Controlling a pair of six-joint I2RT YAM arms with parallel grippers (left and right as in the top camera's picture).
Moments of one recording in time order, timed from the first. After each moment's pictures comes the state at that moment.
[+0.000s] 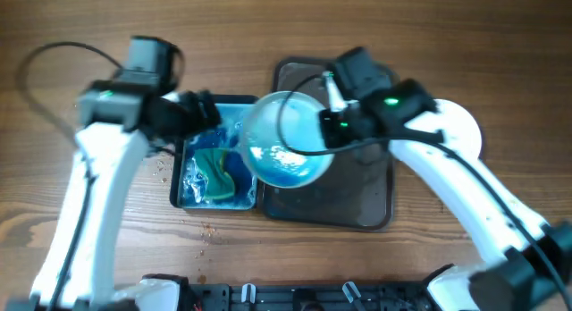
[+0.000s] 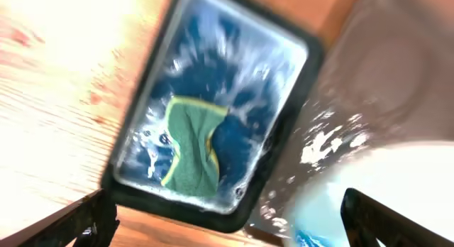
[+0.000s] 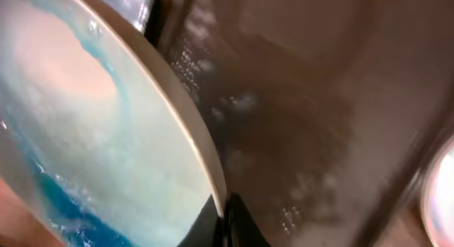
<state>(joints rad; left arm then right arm) -0.12 1.43 1.45 -1.26 0.05 -0.53 0.56 1.61 1.44 -1.03 -0.05 0.28</state>
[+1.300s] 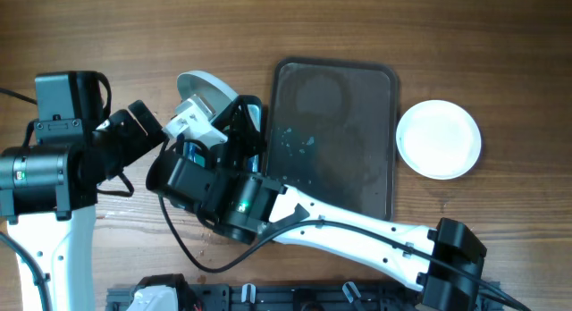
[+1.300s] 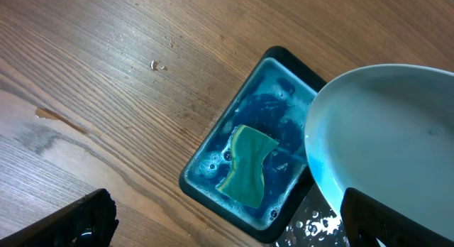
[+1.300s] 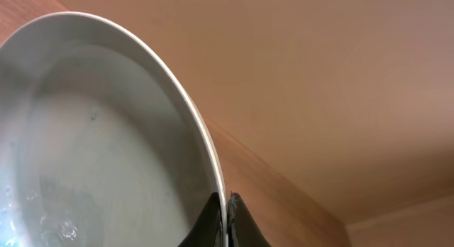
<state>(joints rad) 0.05 1.19 1.50 -1.39 -0.09 -0.53 1.22 1.85 1.63 -0.52 1.24 -0.07</state>
